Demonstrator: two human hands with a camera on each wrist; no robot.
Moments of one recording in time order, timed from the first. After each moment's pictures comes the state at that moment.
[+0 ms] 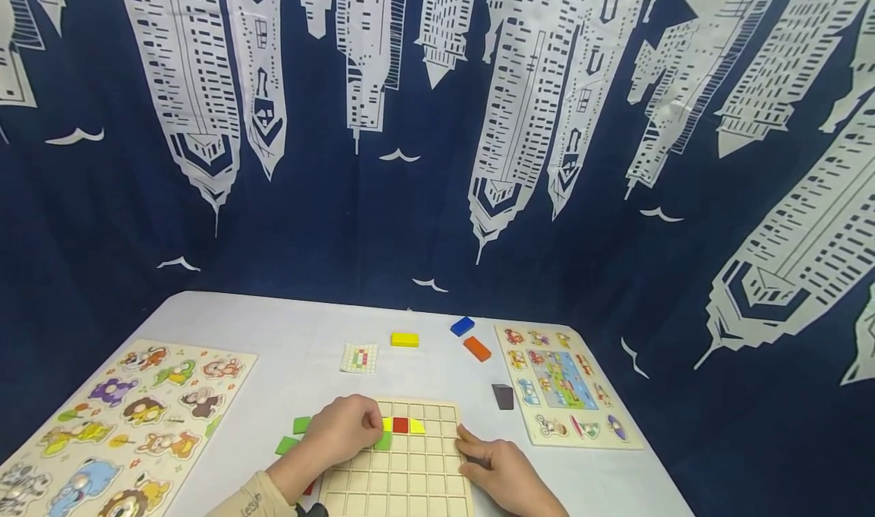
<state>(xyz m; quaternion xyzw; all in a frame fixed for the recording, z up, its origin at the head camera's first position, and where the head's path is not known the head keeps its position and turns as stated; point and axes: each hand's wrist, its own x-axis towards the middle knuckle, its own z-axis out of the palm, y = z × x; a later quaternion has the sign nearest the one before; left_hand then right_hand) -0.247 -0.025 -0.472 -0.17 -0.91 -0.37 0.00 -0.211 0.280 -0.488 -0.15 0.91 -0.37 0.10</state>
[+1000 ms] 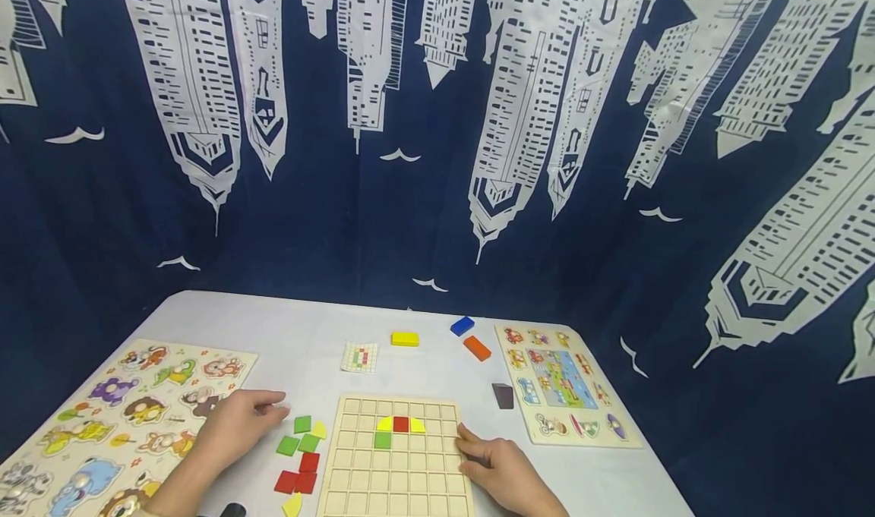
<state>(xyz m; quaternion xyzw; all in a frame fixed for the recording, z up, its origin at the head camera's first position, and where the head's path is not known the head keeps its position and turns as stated) -0.243 -0.153 -0.480 -0.01 -0.92 -0.38 0.05 -0.211 0.278 -0.488 -0.15 0.92 -0.36 0.10</state>
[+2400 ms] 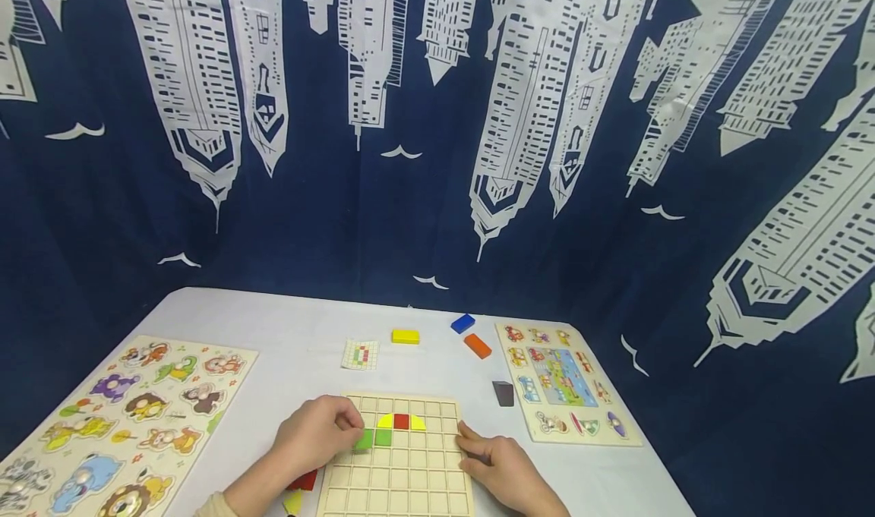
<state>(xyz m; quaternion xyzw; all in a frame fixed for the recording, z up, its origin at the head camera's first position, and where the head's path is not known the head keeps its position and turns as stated) -0.225 -0.059 -0.460 -0.11 -0.91 -0.40 0.00 -0.210 0.277 -0.486 -0.16 0.93 -0.33 0.07</state>
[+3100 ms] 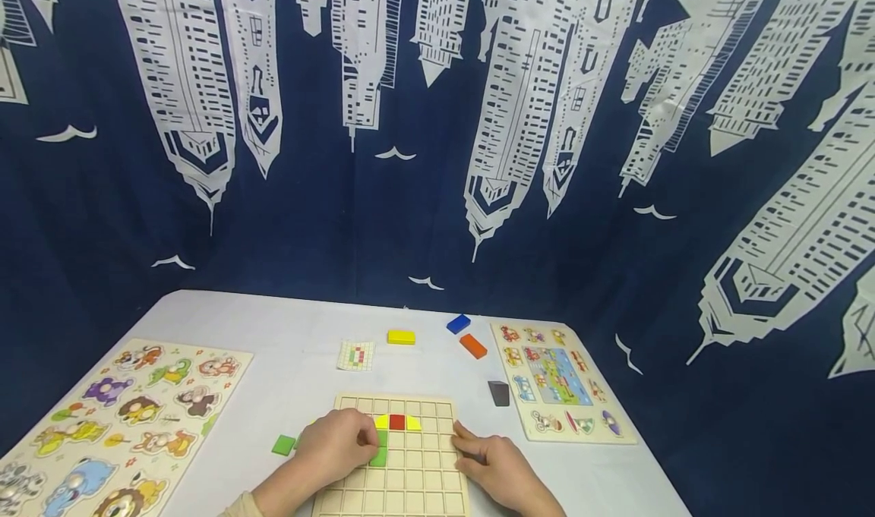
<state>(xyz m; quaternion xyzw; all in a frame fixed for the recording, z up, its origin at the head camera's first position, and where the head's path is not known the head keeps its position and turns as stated) -0.223 -0.027 -0.474 -0.19 -0.92 -0.33 0.02 -0.207 0.278 -0.487 -0.16 0.92 -0.34 0.06</state>
